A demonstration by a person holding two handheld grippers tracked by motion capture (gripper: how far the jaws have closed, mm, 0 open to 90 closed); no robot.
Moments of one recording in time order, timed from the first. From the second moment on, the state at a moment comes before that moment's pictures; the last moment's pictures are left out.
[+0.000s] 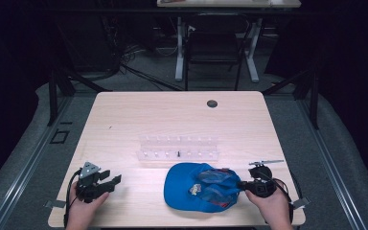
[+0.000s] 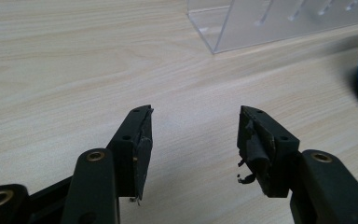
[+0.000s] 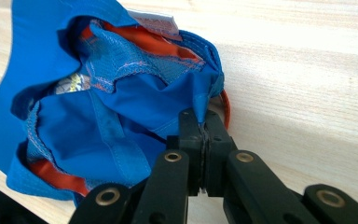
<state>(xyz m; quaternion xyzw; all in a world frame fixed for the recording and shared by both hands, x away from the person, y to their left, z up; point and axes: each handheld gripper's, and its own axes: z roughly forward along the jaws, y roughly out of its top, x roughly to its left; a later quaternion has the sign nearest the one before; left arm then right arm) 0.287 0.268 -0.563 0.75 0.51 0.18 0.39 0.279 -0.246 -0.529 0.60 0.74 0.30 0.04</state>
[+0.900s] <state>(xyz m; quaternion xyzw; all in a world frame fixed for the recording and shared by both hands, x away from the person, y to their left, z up) 0.287 0.264 -0.565 0.75 0.50 0.18 0.39 0.308 -0.234 -0.464 0.58 0.79 0.19 0.03</state>
